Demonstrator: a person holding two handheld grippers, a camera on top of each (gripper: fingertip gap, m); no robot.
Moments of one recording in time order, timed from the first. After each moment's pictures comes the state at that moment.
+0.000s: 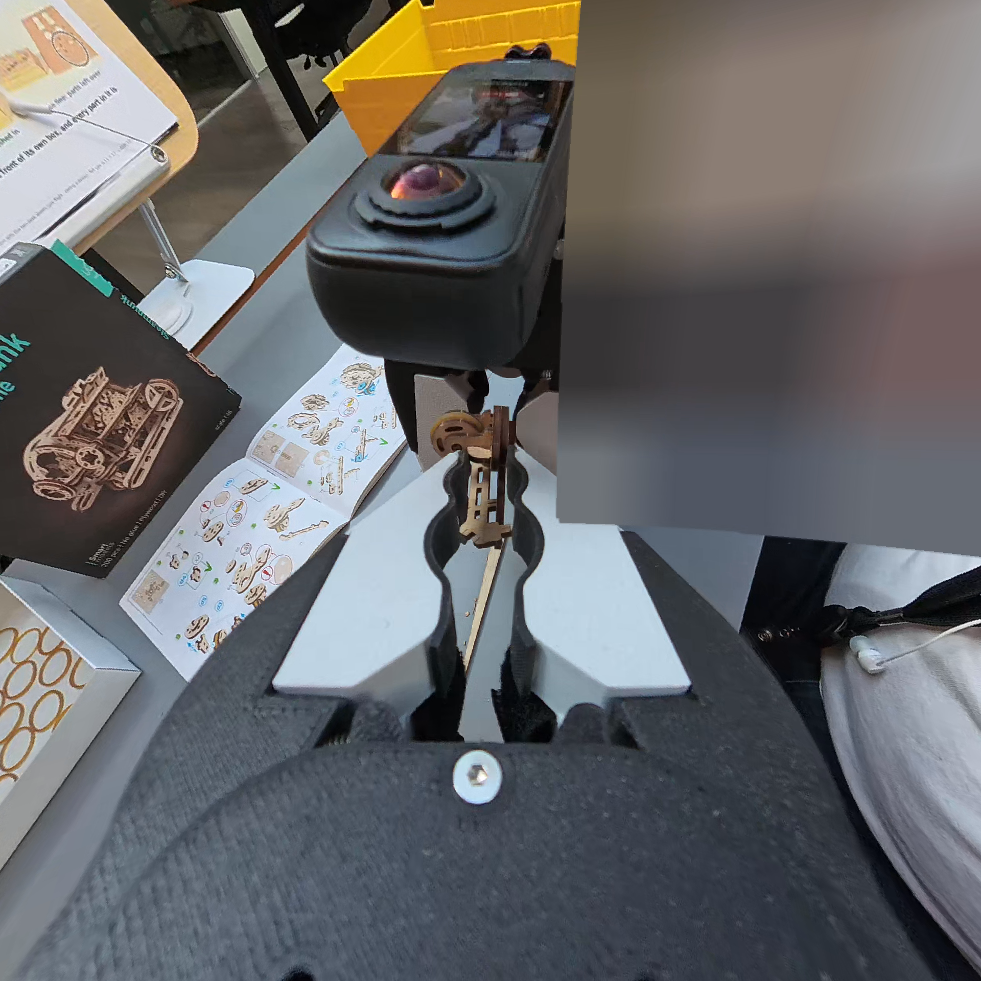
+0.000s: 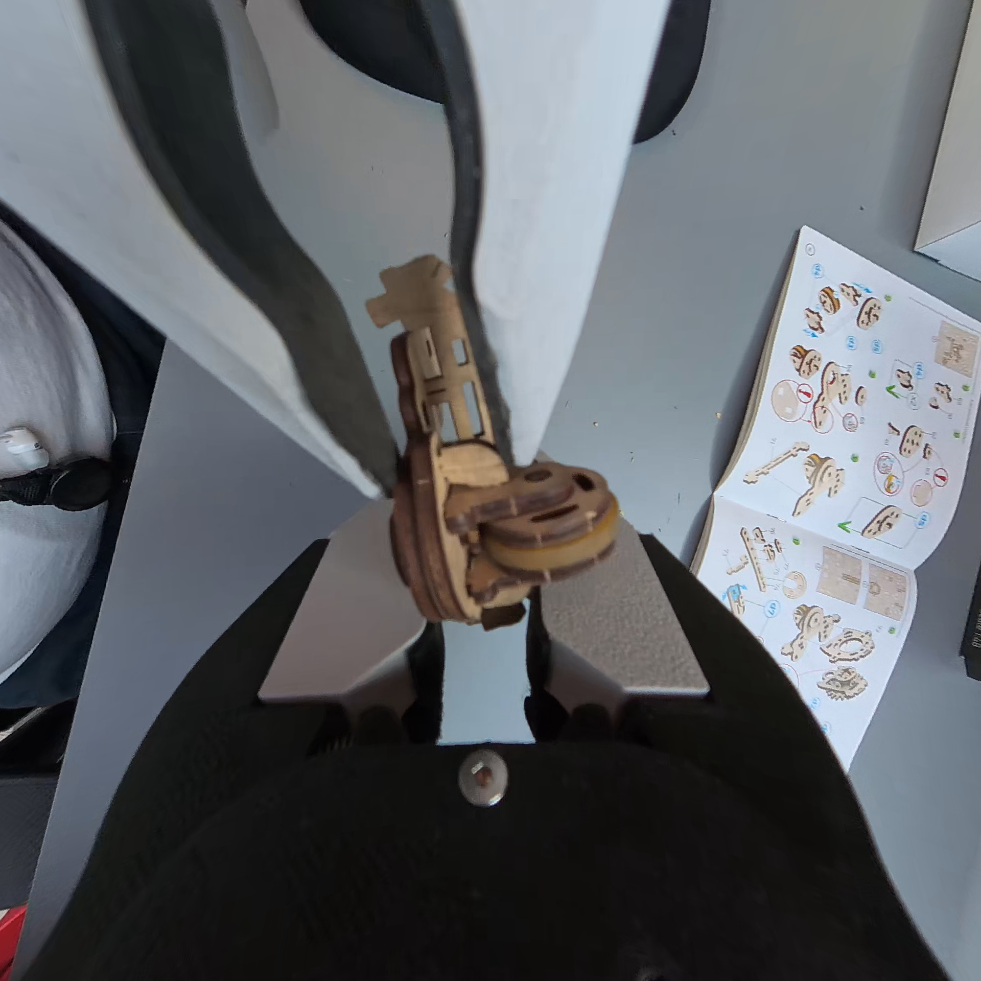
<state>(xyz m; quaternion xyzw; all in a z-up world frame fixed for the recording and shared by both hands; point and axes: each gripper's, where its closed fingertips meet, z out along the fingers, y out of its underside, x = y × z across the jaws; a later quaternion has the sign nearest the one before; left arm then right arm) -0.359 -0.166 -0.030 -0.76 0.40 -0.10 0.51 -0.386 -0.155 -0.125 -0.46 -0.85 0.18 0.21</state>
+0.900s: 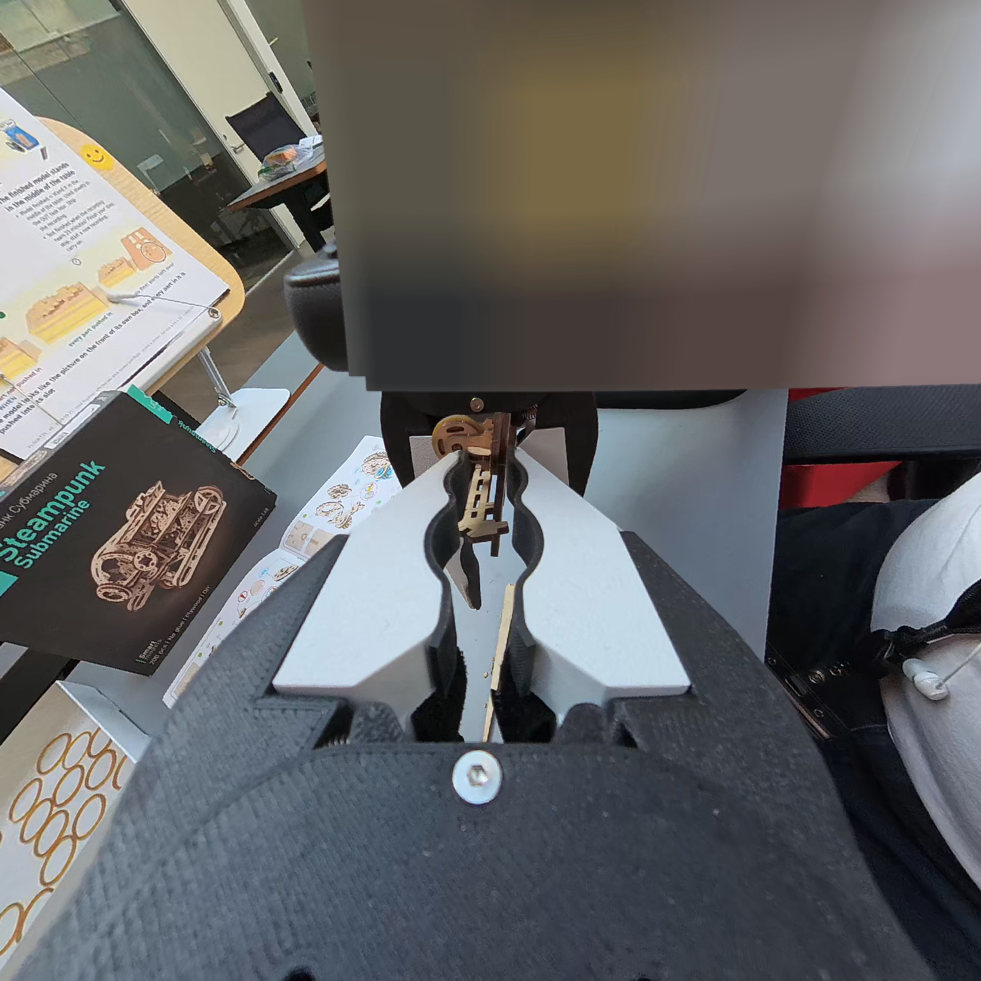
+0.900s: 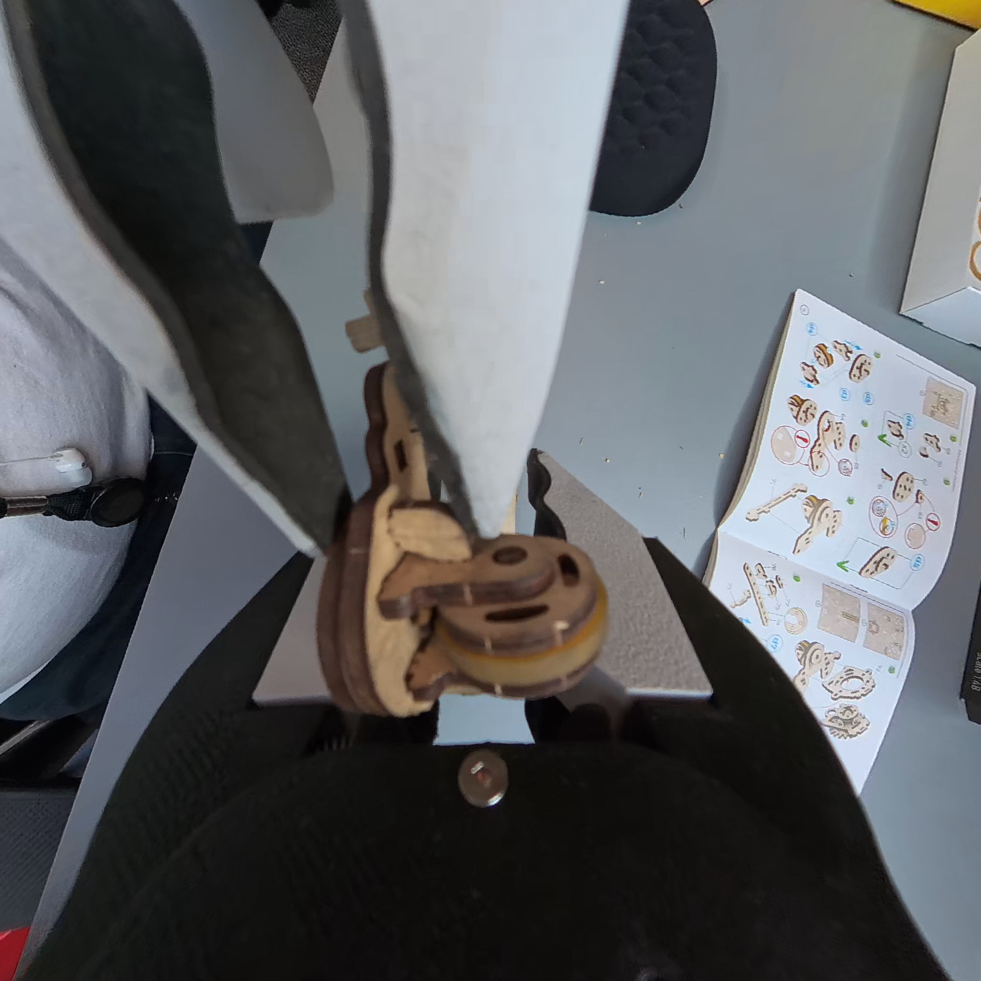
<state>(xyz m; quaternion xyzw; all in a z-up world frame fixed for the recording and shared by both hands) -0.345 -0.179 -0.008 -0.68 0.43 -0.10 0.59 -0.389 -0.172 -0.111 -0.43 -0.85 0.22 0.22</state>
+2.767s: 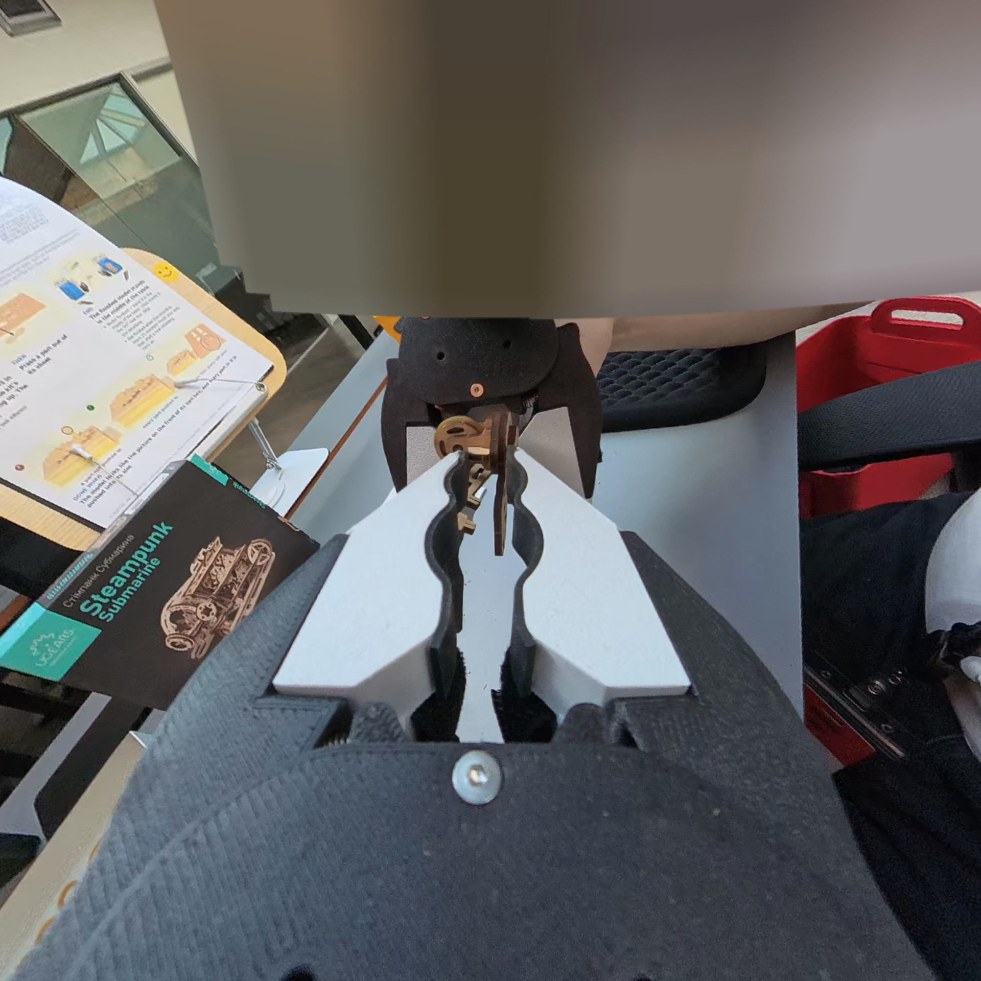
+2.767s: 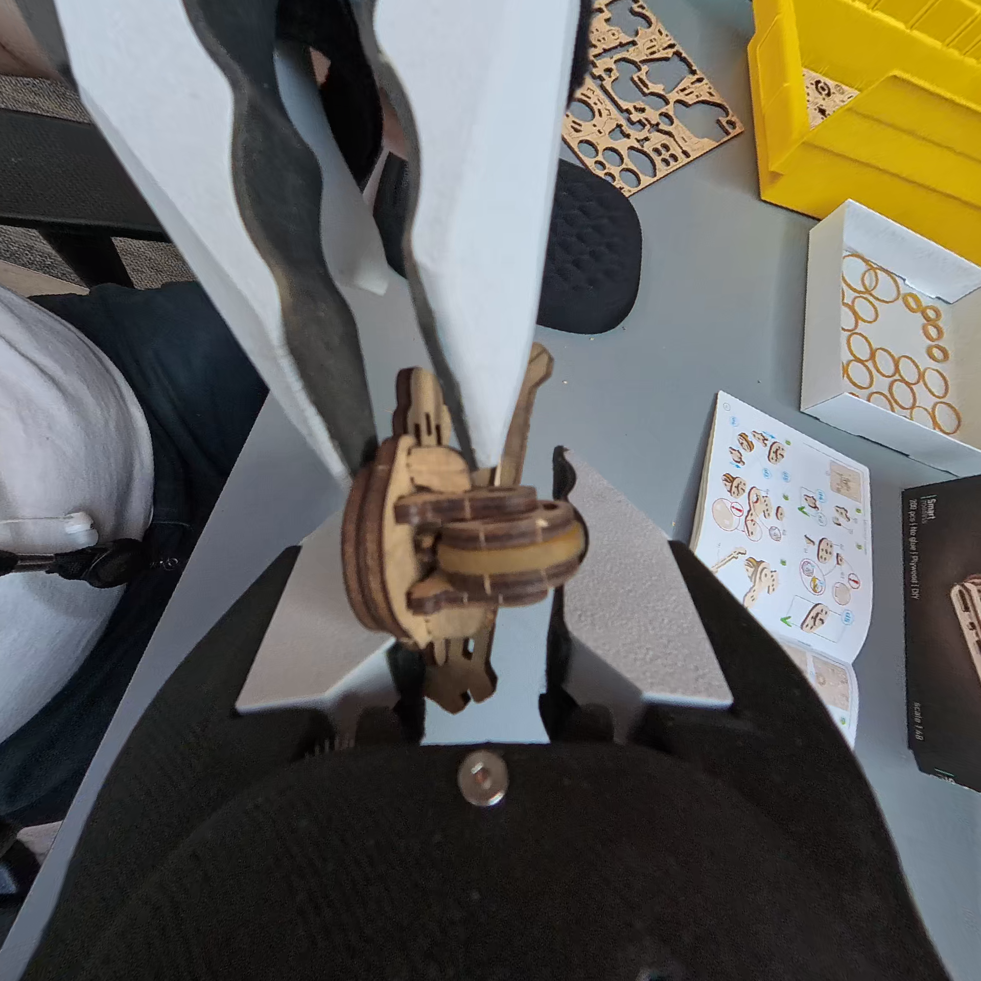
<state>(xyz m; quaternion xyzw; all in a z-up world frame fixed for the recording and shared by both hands) -0.348 -0.190 0.009 -0.61 0.46 -0.08 0.64 -0.403 -0.185 -0.077 -0.40 -0.82 0.28 0.29</state>
